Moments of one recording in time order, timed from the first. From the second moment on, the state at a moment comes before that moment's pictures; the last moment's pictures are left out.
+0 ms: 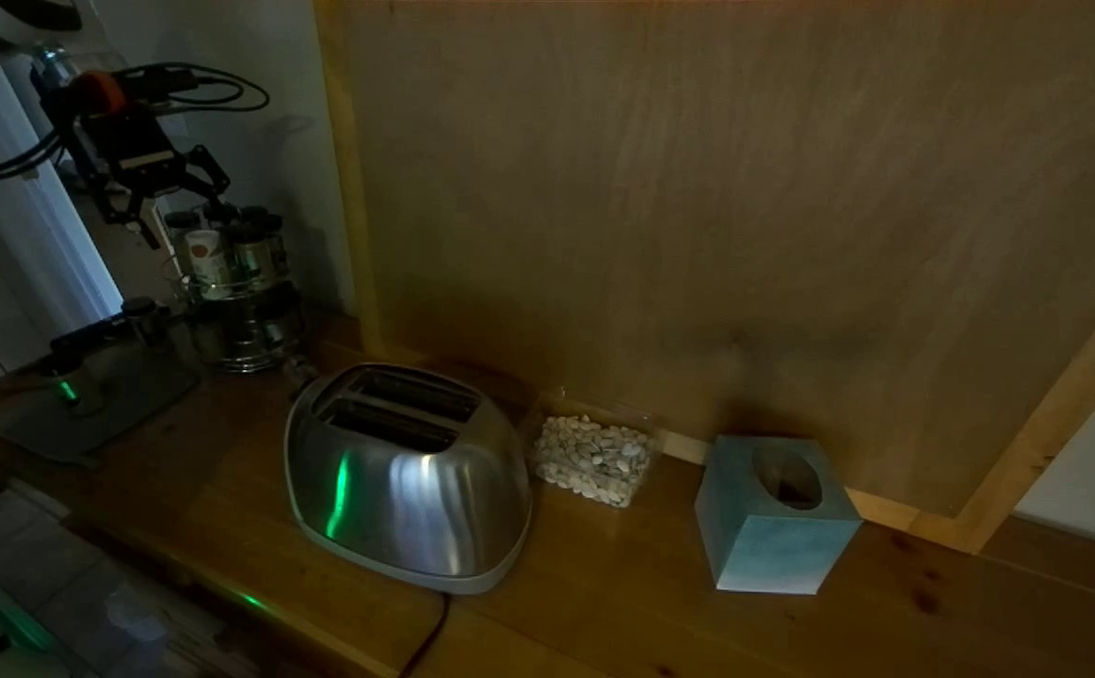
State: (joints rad) arm 0.27 -0.10 0.25 -2.04 -0.42 1.65 -0.73
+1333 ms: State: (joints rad) arm 0.20 -0.27 0.12 -1.97 -0.18 1.65 -0.39
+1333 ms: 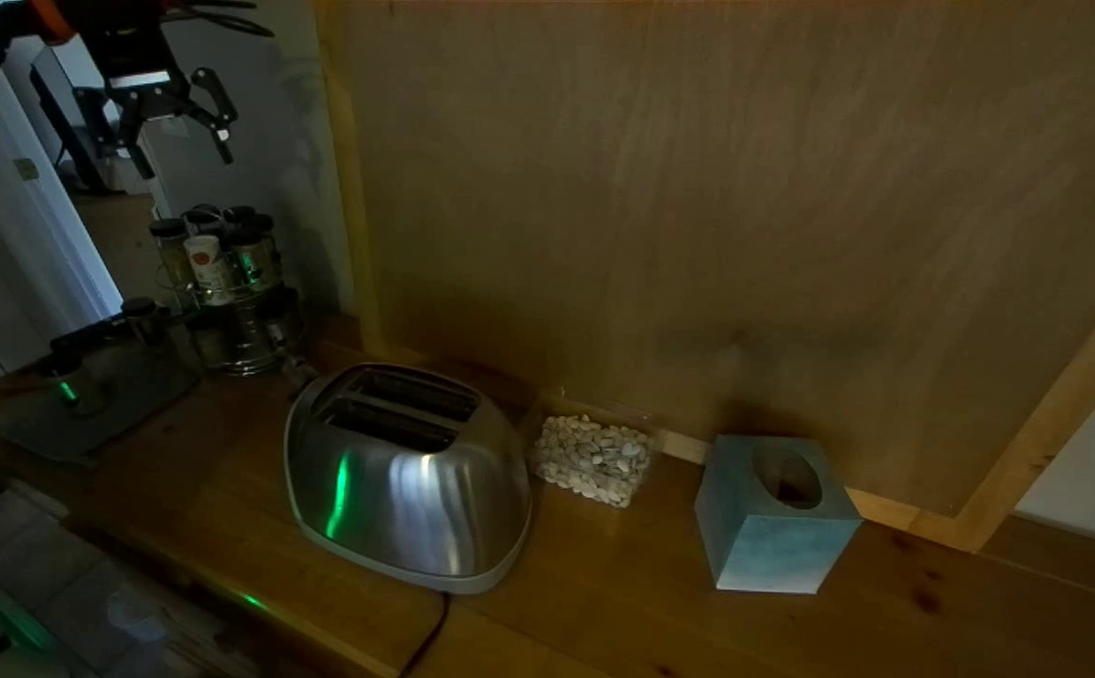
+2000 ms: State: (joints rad) arm 0.19 -0.35 0.11 -2.02 -0.03 1.57 -0.28
